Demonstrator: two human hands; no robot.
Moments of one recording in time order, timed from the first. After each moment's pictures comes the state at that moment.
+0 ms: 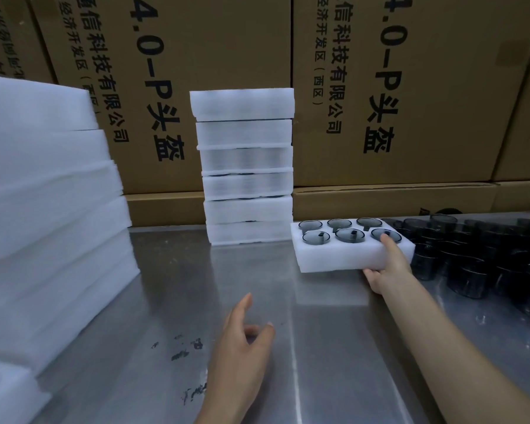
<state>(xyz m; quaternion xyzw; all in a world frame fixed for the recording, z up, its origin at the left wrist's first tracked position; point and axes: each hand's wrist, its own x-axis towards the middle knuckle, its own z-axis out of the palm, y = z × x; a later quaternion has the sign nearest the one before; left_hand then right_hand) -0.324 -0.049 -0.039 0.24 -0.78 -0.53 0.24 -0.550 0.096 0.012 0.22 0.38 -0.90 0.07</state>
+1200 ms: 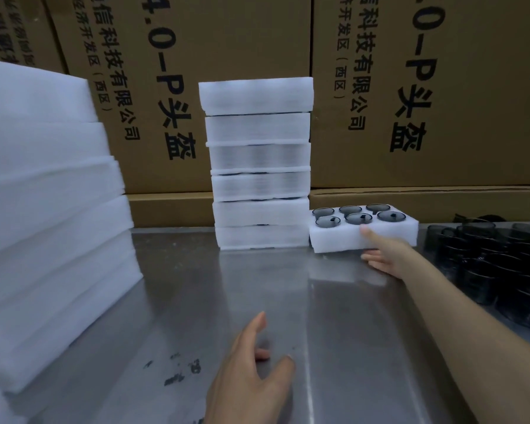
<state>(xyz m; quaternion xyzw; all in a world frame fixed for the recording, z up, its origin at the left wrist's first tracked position) -0.333 -0.045 -0.040 0.25 -0.78 -0.52 0.24 -0.645 0.069 -0.004 0.04 0.69 -0.71 0.15</state>
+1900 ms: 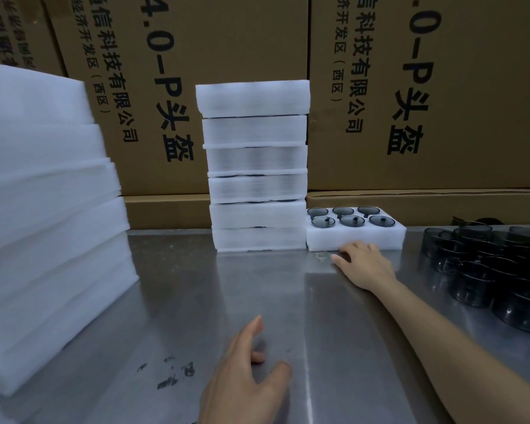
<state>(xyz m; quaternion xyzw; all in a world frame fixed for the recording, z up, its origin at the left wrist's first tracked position) -0.331 -0.046 -0.040 0.26 -0.81 -0.47 0.23 -0.638 0.049 -0.036 -0.25 0.95 -0.15 -0.09</state>
